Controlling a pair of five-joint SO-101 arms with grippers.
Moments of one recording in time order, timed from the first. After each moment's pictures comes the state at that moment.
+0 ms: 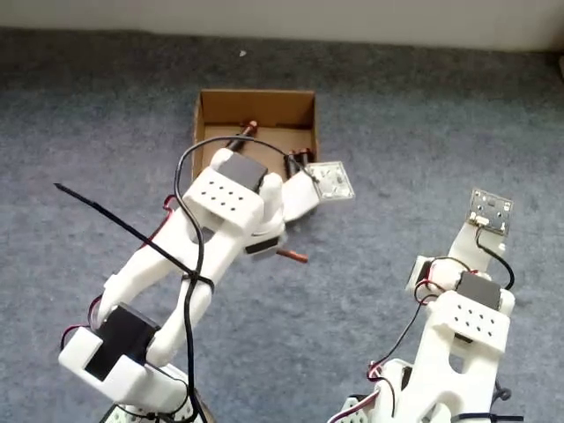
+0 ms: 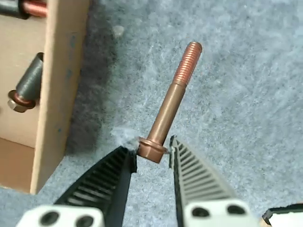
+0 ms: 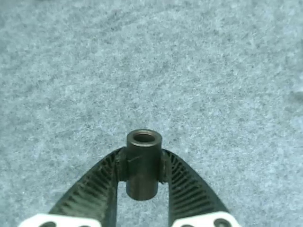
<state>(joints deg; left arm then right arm) 23.5 0.1 10.5 84.7 -34.8 19.2 -47.7 62.9 58.9 5.0</state>
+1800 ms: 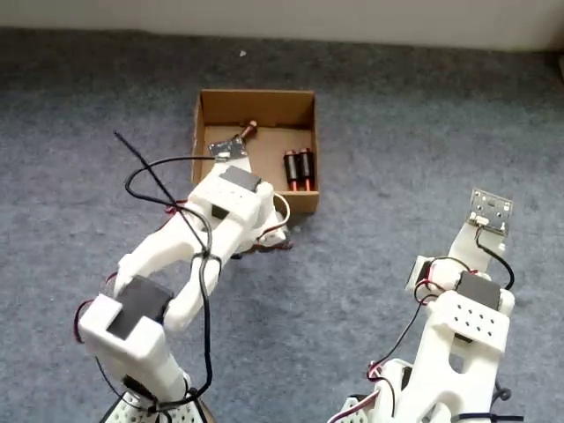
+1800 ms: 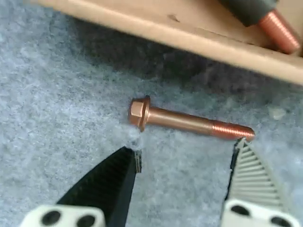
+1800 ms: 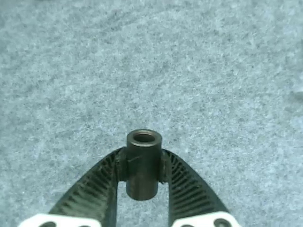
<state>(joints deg) 19.5 11.6 18.4 69.2 48.7 19.2 -47.7 62.9 58.9 5.0</state>
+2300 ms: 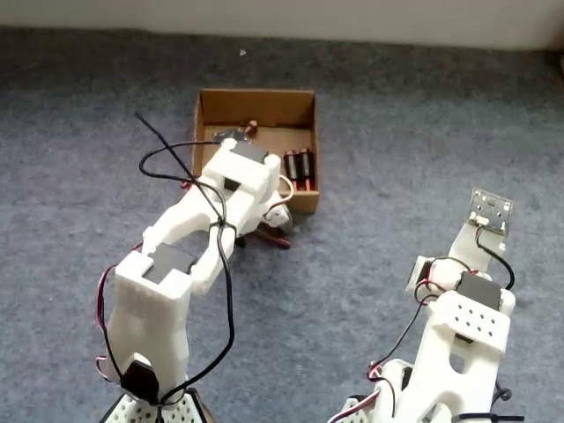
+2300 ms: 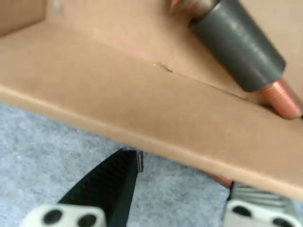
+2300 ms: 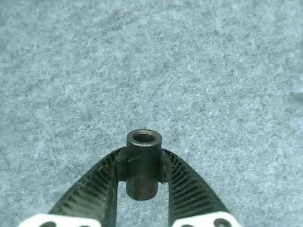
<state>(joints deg) 15.2 32.5 -4.6 77.9 50.3 19.2 -47.7 62.9 58.9 5.2</state>
